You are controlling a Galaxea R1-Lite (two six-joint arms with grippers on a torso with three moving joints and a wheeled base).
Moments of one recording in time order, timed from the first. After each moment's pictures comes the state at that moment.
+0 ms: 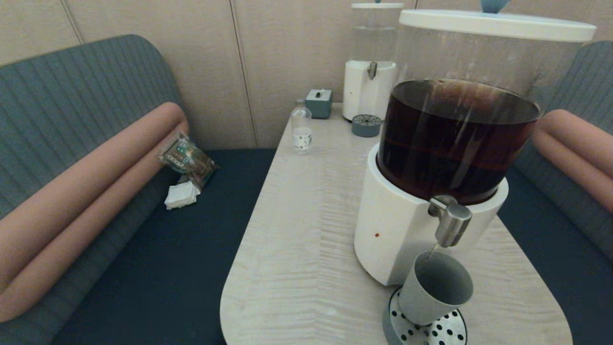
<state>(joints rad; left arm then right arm) 0.01 0.00 0.00 -0.01 -0.01 0.02 0.28 0.71 -0.82 0.30 -0.11 -0.20</state>
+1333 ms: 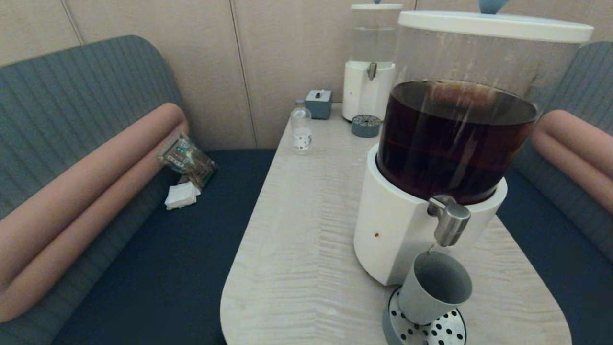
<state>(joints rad) 0.01 0.00 0.00 -0.01 -0.01 0.02 -0.01 0.14 -0.31 -0.11 0.01 -0.23</state>
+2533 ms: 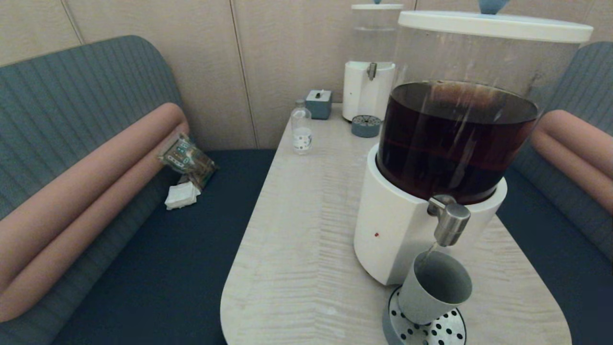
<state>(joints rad) 0.01 0.00 0.00 -0.01 -0.01 0.02 0.00 0.00 0.00 -0.07 0.00 -0.25</state>
